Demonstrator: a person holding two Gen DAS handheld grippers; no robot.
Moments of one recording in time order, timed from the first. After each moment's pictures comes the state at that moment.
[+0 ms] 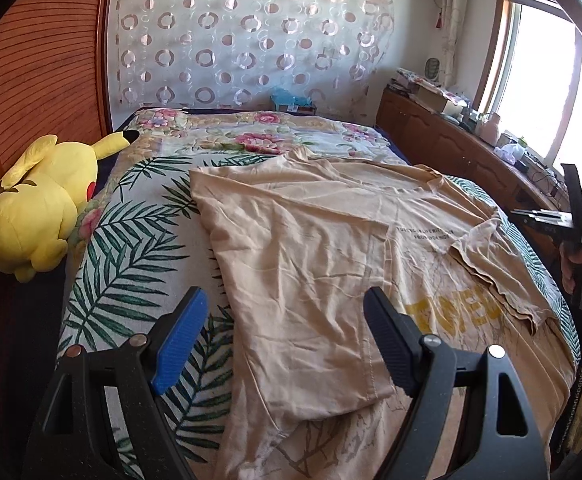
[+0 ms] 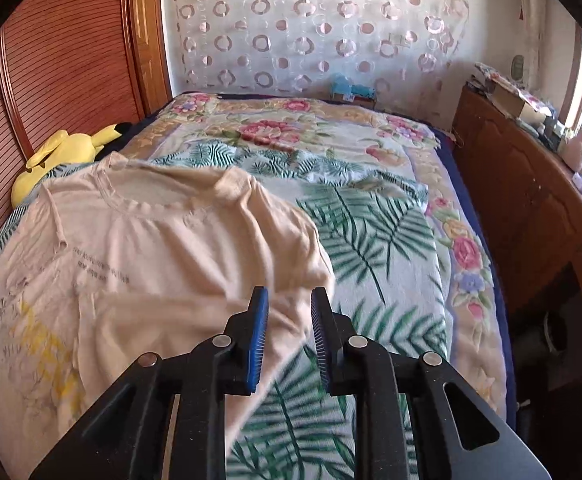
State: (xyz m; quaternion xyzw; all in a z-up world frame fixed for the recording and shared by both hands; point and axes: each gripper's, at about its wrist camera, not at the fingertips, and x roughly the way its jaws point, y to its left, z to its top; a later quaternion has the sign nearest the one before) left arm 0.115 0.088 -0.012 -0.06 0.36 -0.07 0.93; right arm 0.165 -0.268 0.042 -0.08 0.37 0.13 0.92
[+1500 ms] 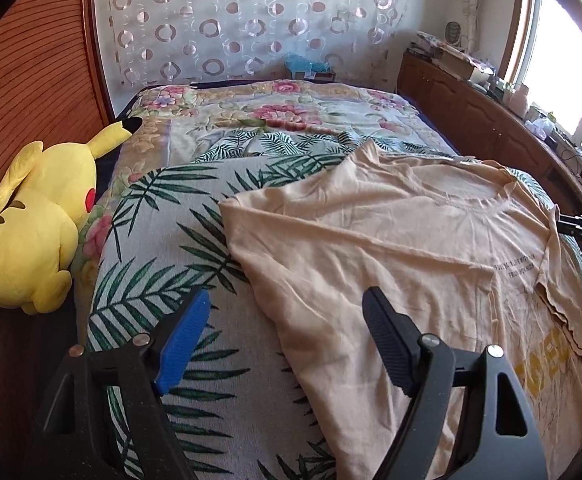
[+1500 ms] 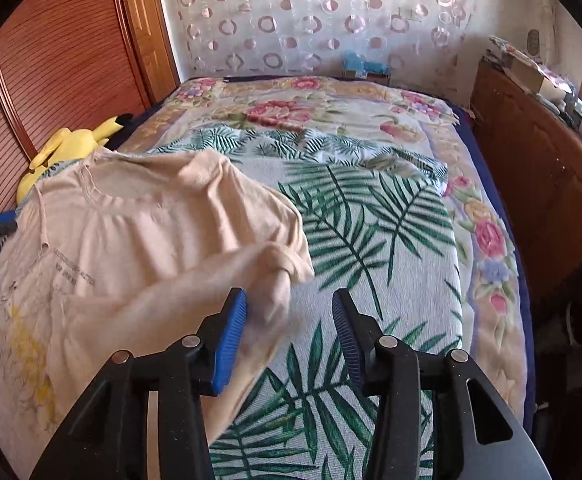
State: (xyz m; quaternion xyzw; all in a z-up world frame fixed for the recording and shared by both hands) left arm 0.231 0.121 -0.032 -0.02 0.43 -0.05 0.90; right arm 0.215 -0.278 0.026 -0.05 0.41 0.16 0.90
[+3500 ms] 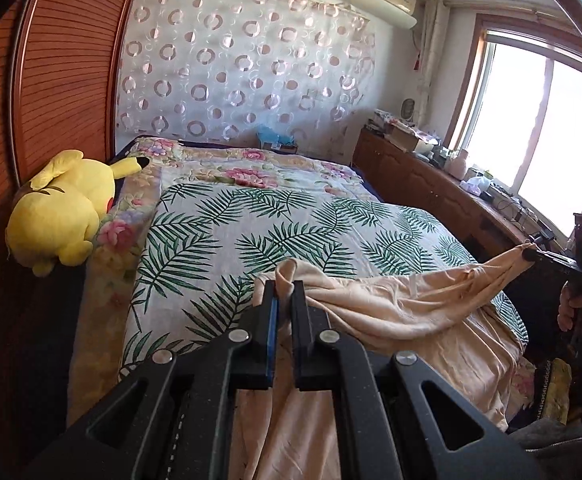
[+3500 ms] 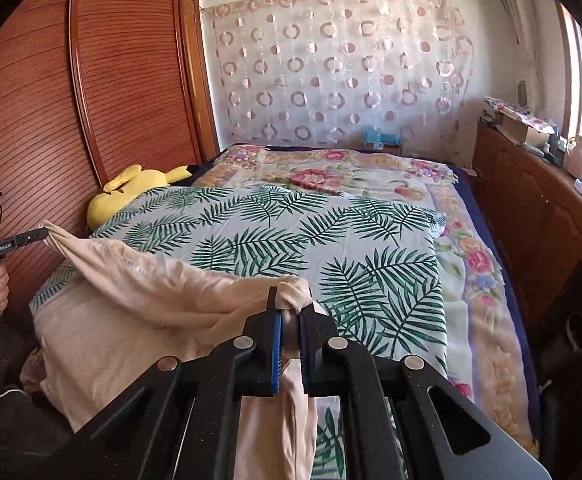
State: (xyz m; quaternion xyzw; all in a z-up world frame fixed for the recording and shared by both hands) left arm -0.012 0.133 0.048 -0.09 0.29 -0.11 0.95; right arm -0.058 -0.312 0.080 -0.03 0.26 0.20 0.94
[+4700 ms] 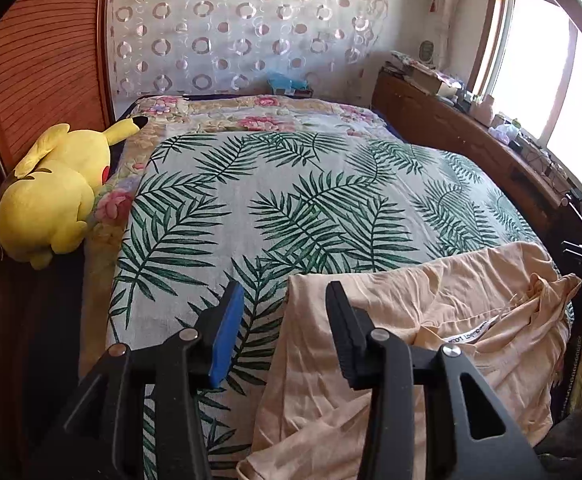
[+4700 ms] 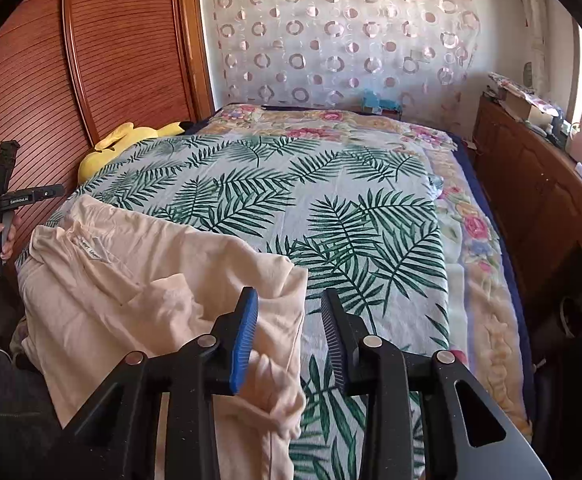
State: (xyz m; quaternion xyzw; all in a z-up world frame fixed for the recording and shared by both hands) left arm 0.075 0.120 -0.011 -0.04 0.40 -0.09 0.91; right arm -0.033 -0.313 0.027 -0.05 0.33 0.19 0.92
